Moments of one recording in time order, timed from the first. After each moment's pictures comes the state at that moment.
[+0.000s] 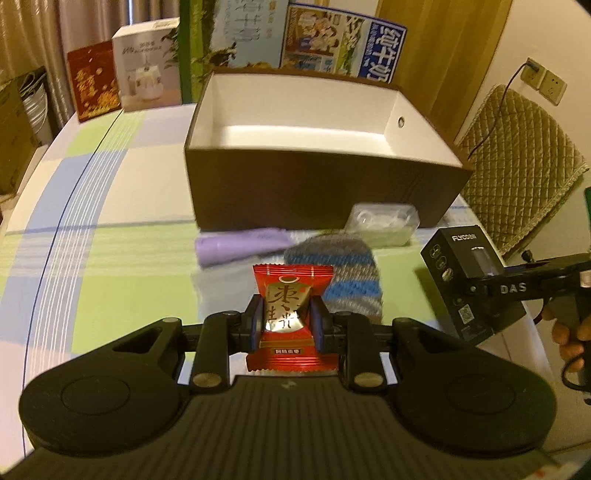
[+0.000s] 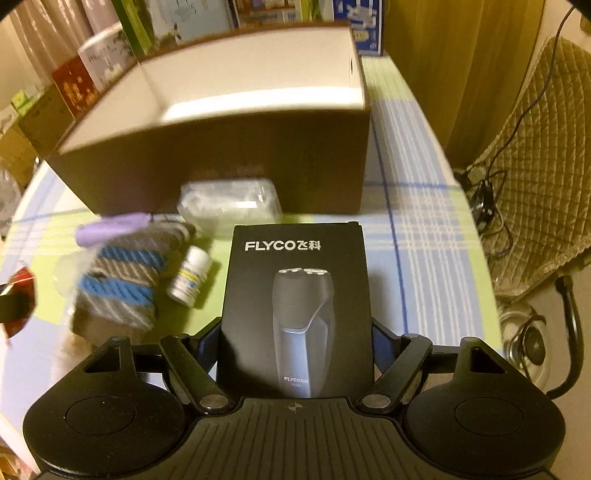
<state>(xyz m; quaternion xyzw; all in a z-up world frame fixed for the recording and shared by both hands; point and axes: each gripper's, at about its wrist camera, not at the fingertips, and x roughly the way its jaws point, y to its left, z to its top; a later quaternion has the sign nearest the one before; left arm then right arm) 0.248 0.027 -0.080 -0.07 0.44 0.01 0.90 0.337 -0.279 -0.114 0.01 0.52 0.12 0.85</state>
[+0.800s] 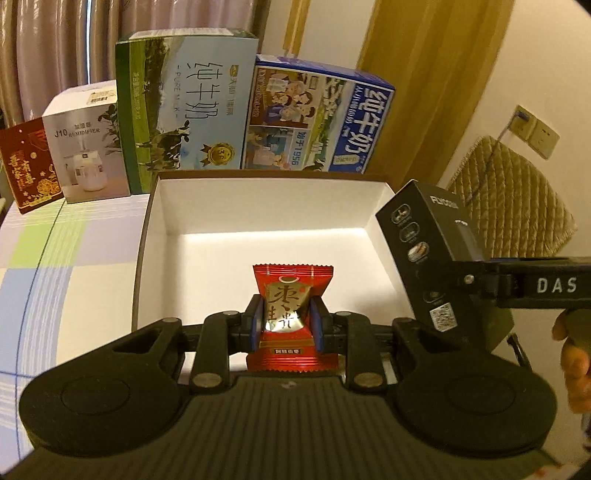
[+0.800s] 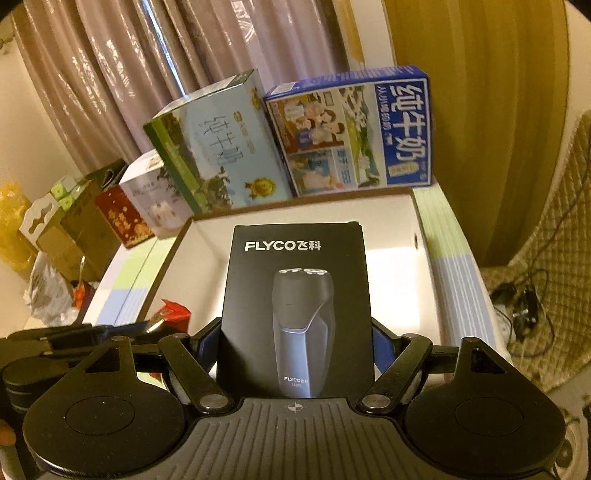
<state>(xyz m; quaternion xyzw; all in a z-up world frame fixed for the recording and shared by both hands) 0.408 0.051 -0.037 -0.09 0.39 -0.04 0.92 0.443 -0.231 -0.007 0.09 0.41 0.17 0.89</state>
